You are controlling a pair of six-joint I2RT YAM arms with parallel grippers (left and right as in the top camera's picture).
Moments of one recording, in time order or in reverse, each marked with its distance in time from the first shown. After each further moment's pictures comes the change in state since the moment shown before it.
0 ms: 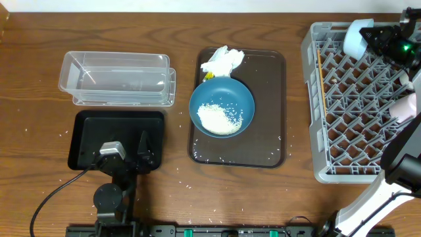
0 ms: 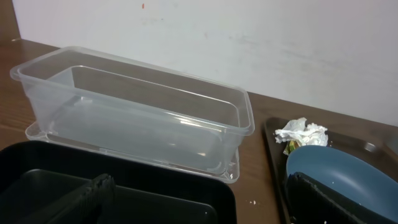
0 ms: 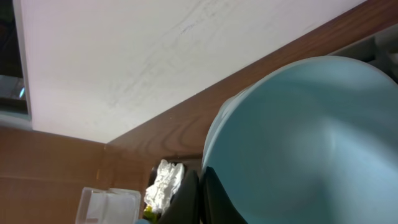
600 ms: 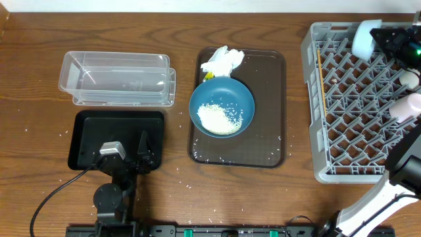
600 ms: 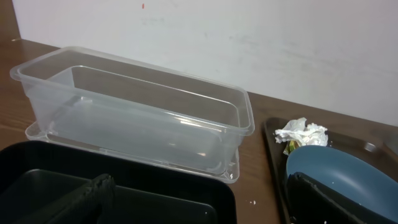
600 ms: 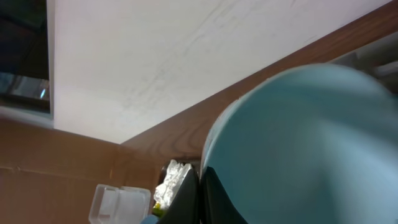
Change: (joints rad) left arm 0.000 0.000 0.000 0.000 0.000 0.000; right arm -0.059 0.000 -0.005 0.037 -0.098 0.006
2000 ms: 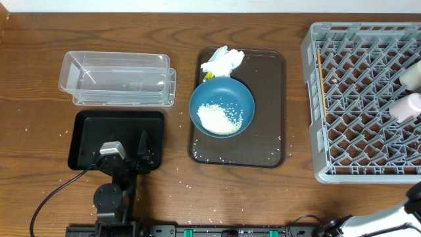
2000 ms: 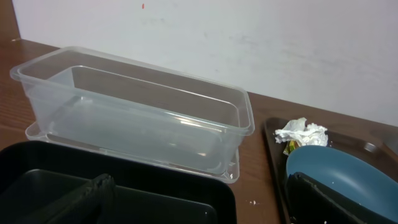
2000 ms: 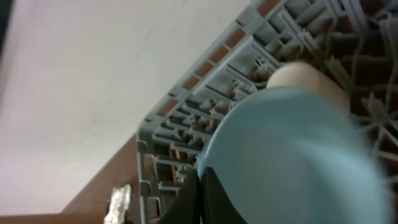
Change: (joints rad) left arm 0.000 0.000 0.000 0.000 0.000 0.000; right arm -0.447 -0.158 -0.010 -0.380 0.063 -0.282
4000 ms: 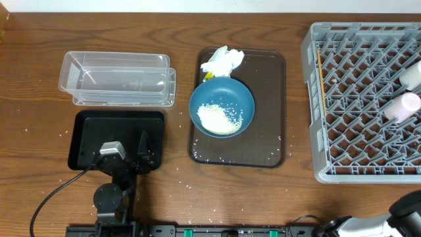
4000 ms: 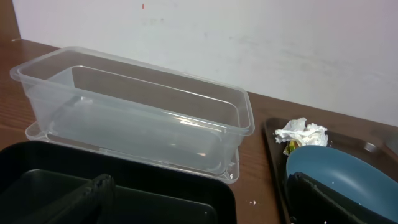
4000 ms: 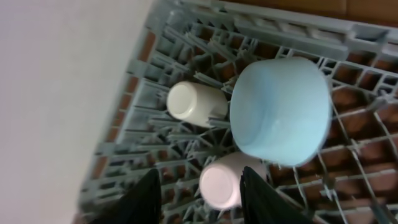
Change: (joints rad) left arm 0.000 0.000 0.000 0.000 0.000 0.000; right arm 0.053 -0.207 -0.004 -0.139 0.642 0.319
